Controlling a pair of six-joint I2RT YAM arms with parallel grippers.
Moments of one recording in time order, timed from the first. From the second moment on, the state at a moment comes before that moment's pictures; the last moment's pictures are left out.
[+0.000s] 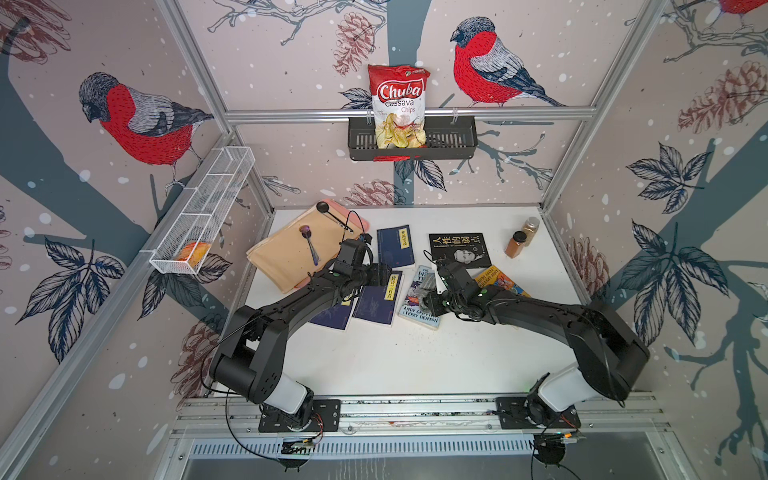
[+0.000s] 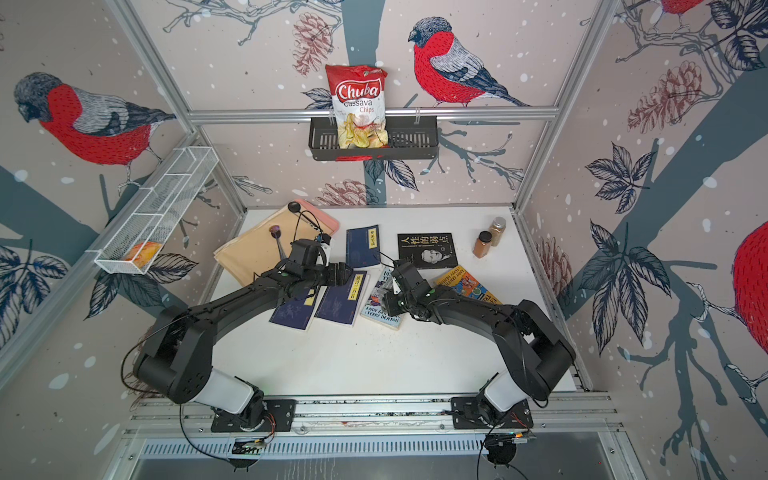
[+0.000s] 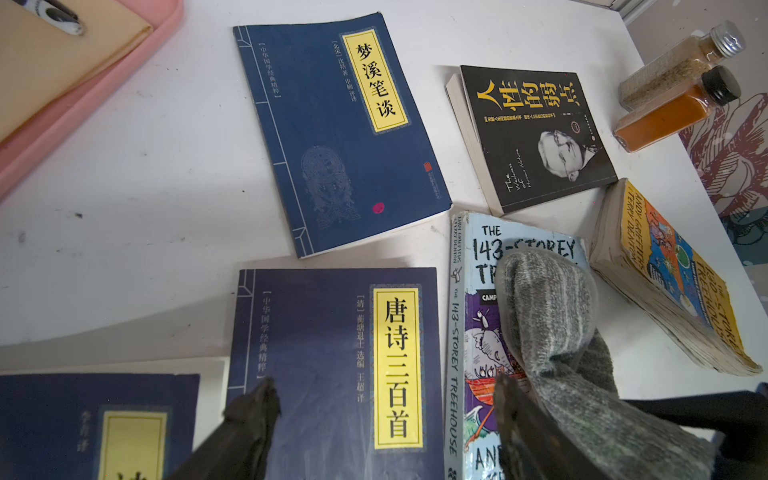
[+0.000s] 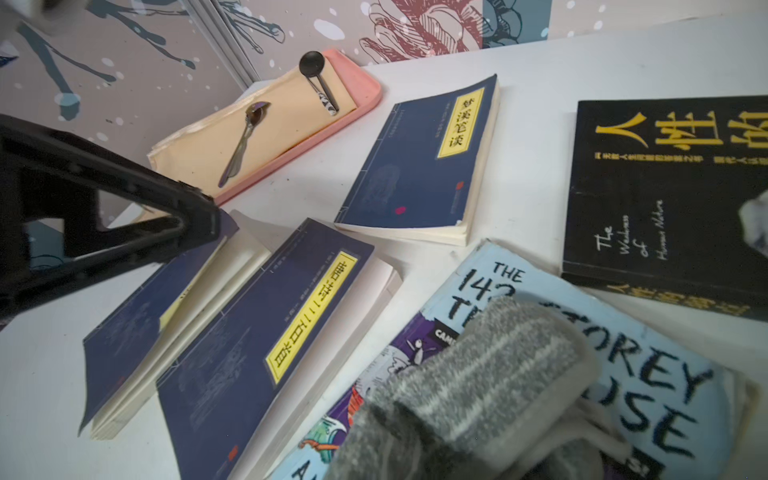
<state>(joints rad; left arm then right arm) -0.43 1.52 0.91 -0.14 0.19 -0.34 0.76 1.55 0.82 -0.17 -0.11 0.35</state>
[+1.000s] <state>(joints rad) -0.44 1.53 0.87 -0.09 0.29 -0.34 0.73 1.45 0.92 -0.27 0.03 0.34</state>
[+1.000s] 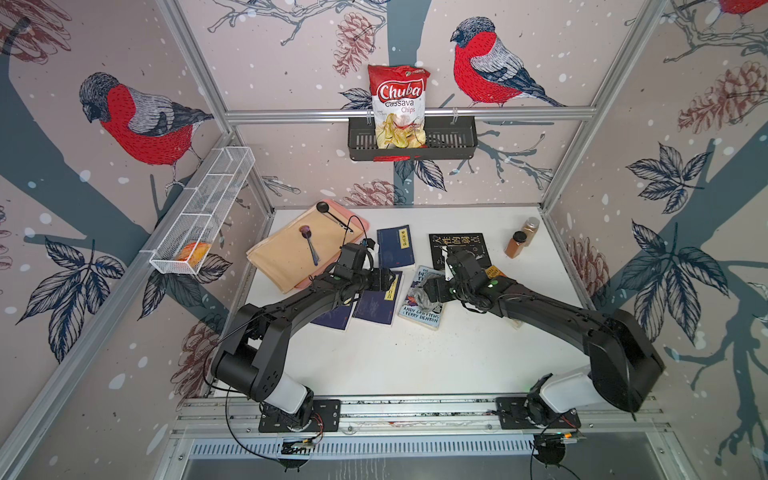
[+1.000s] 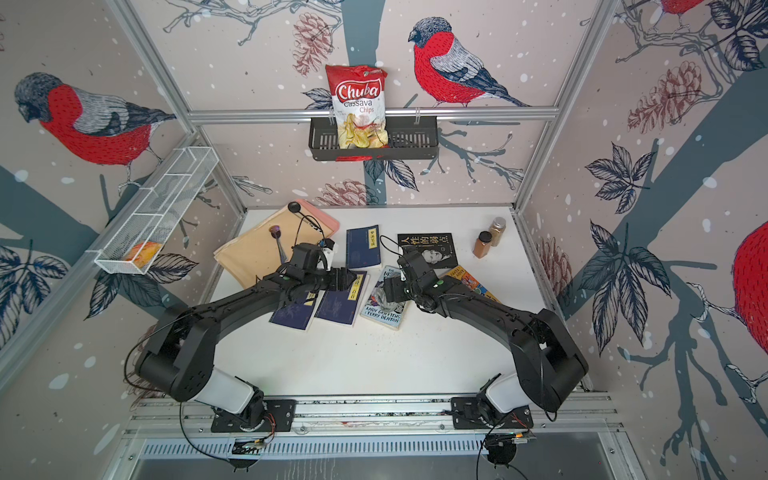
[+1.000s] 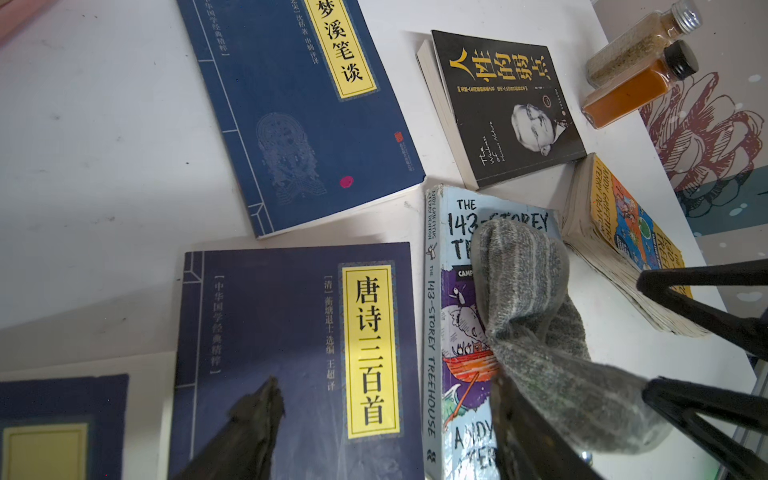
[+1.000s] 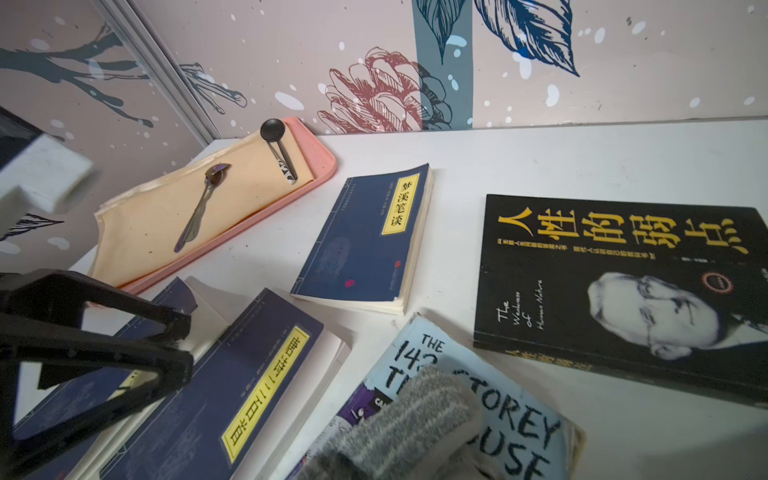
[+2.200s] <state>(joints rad) -0.44 1.52 0.87 -0.10 0.26 -0.34 0.76 1.76 0.96 -0.15 0.06 0.32</state>
